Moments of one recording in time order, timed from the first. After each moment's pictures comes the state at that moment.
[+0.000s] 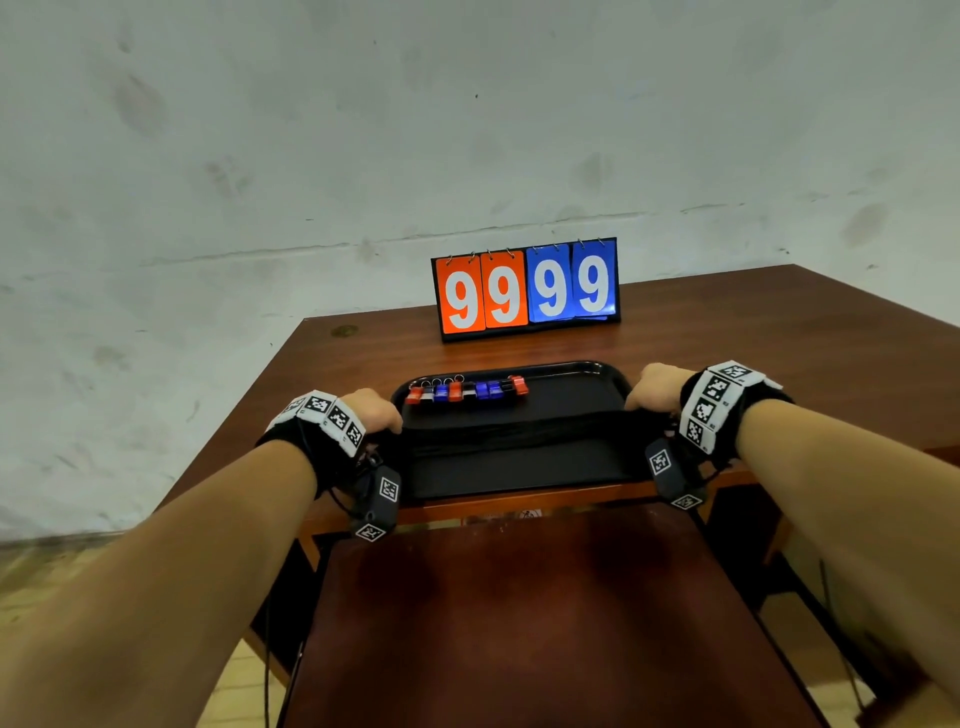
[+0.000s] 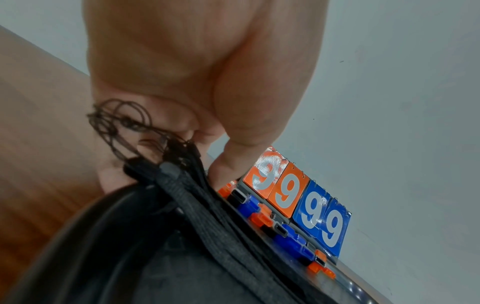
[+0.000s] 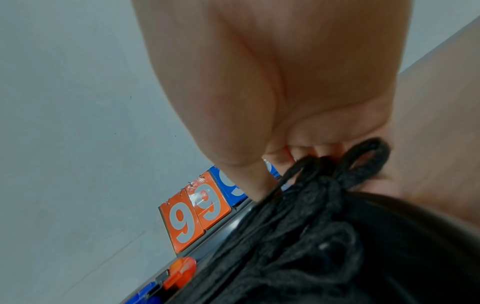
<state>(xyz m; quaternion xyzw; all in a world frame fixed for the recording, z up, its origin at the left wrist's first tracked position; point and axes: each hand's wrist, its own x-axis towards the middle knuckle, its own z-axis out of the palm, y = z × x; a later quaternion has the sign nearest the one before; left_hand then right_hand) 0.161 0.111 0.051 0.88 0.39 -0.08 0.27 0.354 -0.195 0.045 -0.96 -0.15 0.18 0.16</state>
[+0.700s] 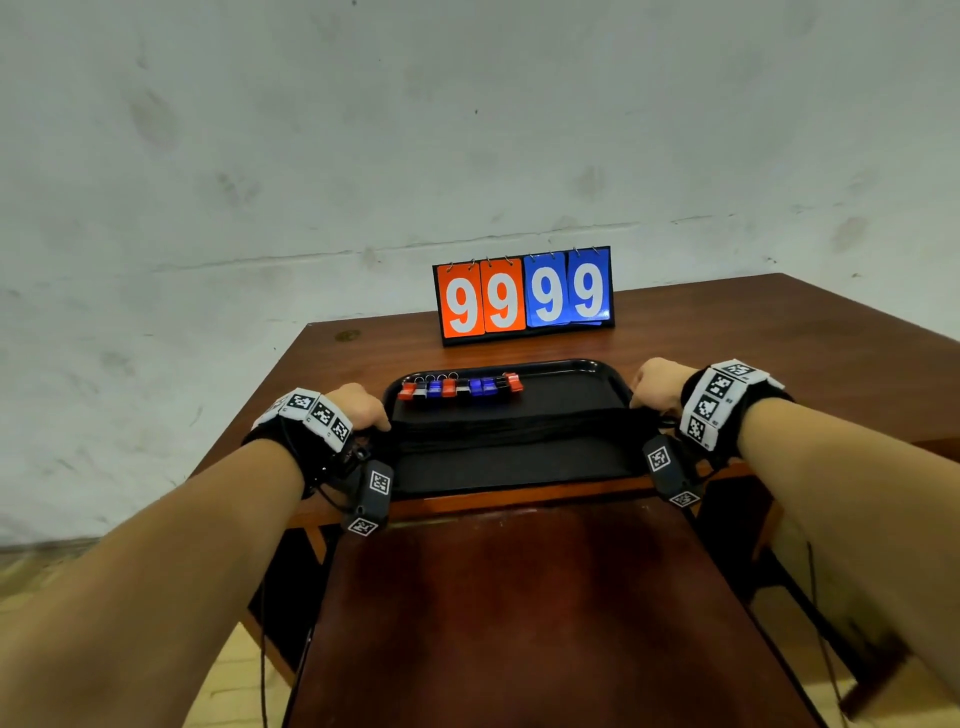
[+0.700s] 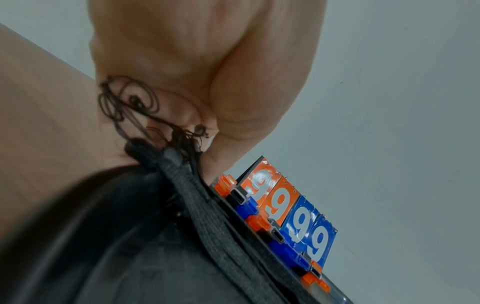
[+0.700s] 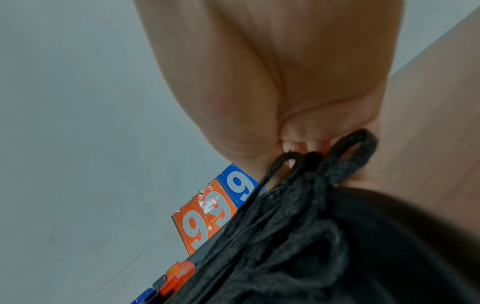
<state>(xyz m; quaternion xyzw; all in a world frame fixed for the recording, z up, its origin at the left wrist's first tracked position) 0.139 0.116 0.059 0.88 0.40 -0.03 0.26 0.332 -0.207 0.058 -0.96 -0.15 0.16 0.19</state>
